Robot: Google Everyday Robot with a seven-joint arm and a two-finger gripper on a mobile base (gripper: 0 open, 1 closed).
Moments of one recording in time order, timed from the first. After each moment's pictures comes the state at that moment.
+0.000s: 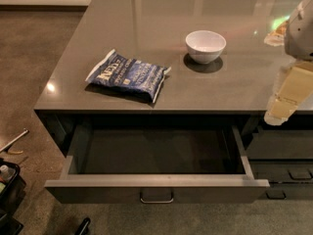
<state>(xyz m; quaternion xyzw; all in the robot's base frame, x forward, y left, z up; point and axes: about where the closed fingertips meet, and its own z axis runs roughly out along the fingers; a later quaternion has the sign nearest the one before) 0.438 -0.217 0.976 -0.60 0.78 -0.03 0.16</state>
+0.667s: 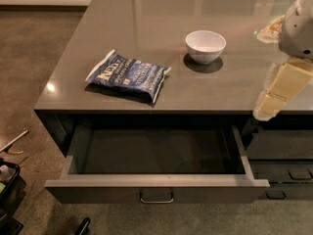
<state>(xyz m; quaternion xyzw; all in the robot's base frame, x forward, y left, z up) 0.446 -0.200 0.979 -0.60 0.77 -0.01 0.20</state>
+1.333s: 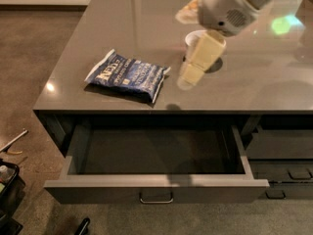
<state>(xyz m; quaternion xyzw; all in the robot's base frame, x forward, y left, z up) 0.504 -0.063 0.996 -0.67 0.67 0.12 0.29</state>
